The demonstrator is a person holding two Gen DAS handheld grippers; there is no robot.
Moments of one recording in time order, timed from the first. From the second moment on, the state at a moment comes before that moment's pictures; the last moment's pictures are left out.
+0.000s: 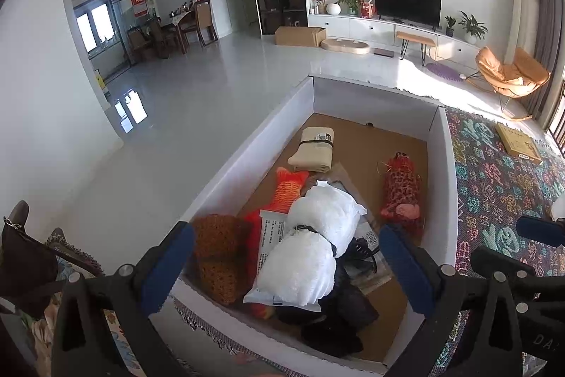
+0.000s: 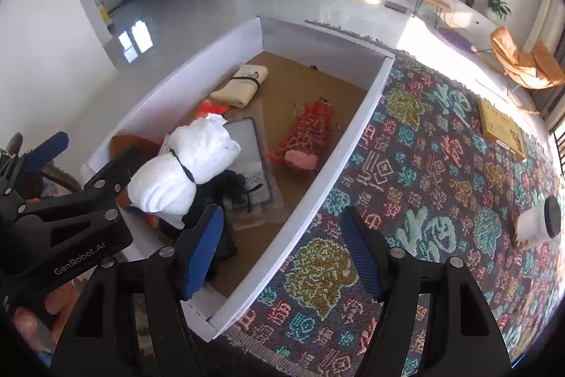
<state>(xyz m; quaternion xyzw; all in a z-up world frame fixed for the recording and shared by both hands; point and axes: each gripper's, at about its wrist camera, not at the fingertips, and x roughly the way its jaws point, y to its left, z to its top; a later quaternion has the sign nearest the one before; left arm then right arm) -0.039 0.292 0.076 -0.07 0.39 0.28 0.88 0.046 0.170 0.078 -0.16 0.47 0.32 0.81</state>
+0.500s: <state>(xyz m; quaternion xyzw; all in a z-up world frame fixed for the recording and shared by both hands) -0.043 0.289 0.077 -0.06 0.38 0.28 0.88 0.043 0.173 0.079 -0.16 0.47 0.32 0.81</state>
